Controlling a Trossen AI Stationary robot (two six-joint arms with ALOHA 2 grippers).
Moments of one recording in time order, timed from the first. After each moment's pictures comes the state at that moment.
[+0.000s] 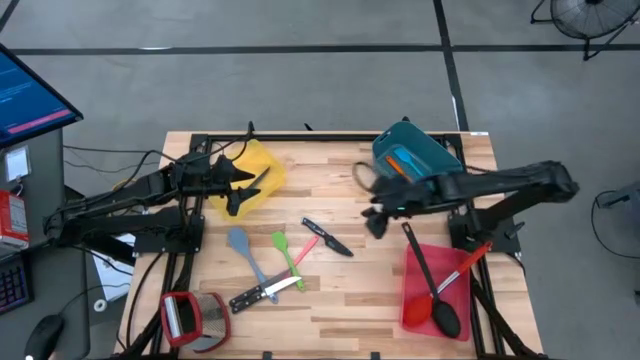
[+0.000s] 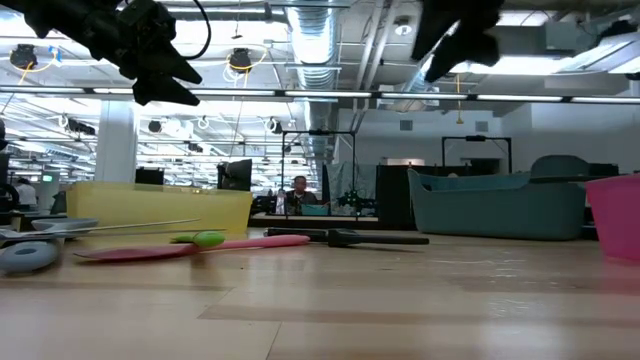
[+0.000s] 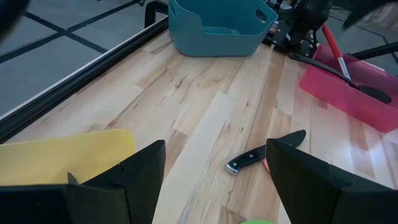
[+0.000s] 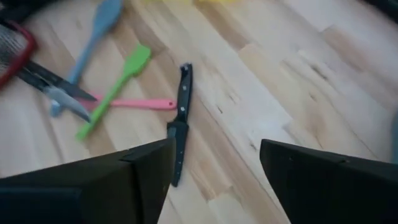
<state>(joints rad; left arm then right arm) 0.37 0.62 0.54 -0.37 0.05 -0.20 0.12 1.33 1.17 -0.77 0.29 0.64</state>
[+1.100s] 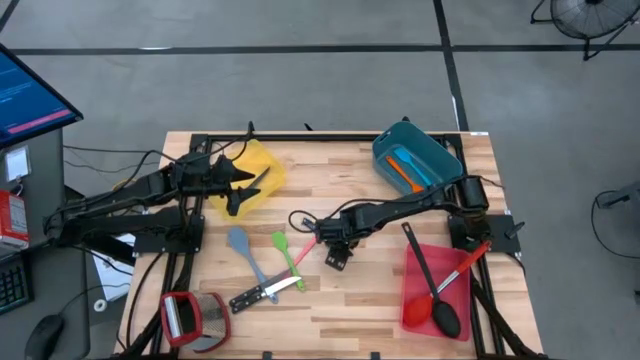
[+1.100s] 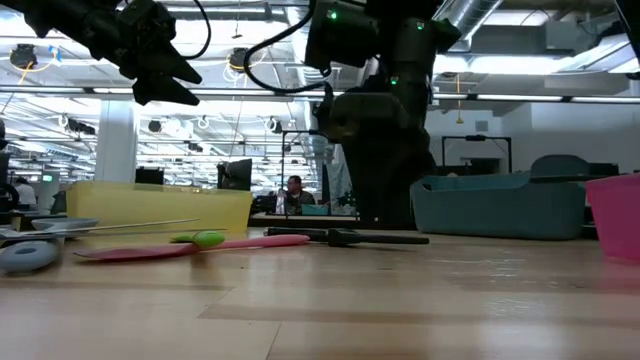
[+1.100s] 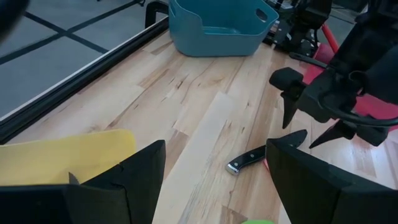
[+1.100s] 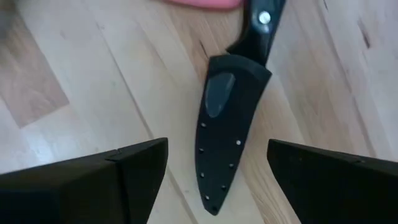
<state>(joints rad) 0.37 0.62 0.54 -0.37 0.04 -0.19 0.12 2.02 1.41 -0.74 0.00 0.56</state>
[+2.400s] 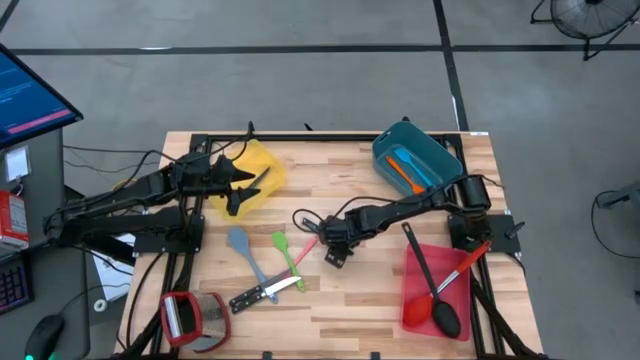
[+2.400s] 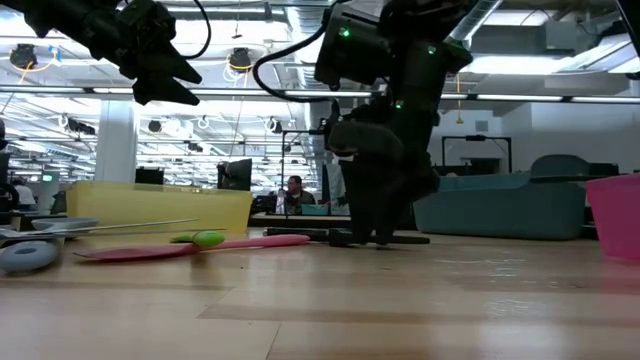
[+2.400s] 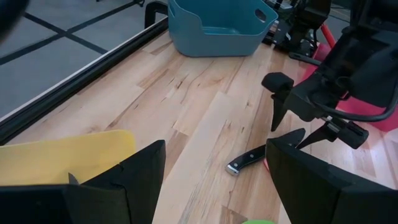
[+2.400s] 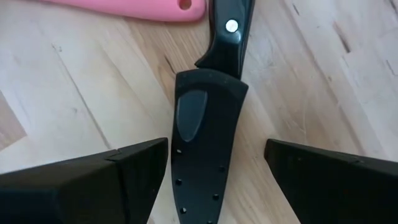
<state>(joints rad) 0.37 0.62 0.54 -0.37 0.04 -0.19 0.12 2.01 1.29 -0.58 0.08 0.62</state>
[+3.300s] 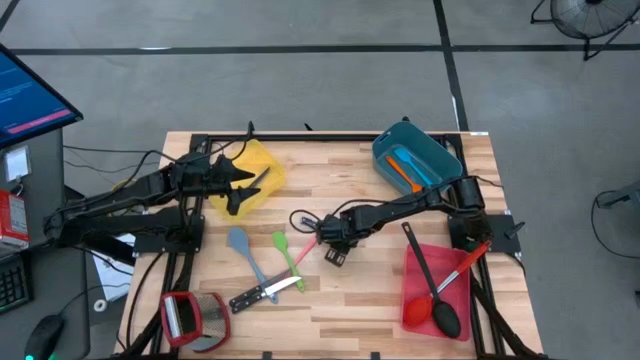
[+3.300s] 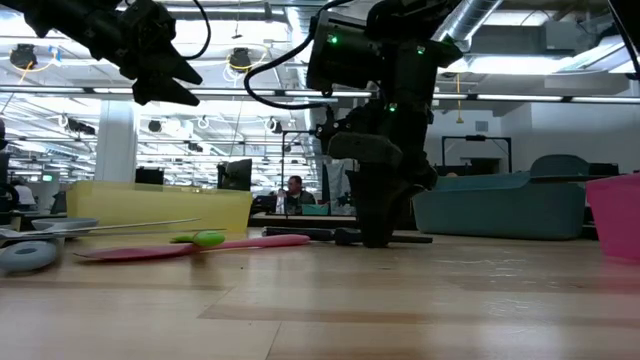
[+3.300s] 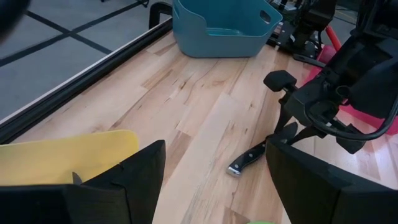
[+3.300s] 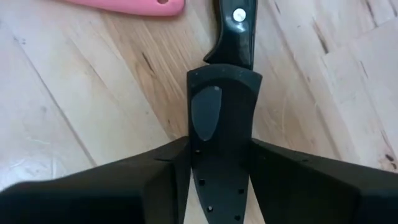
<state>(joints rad) 0.37 0.62 0.54 -0.36 0.03 -0.20 0.10 2.07 1.35 -0.70 0.12 0.59</state>
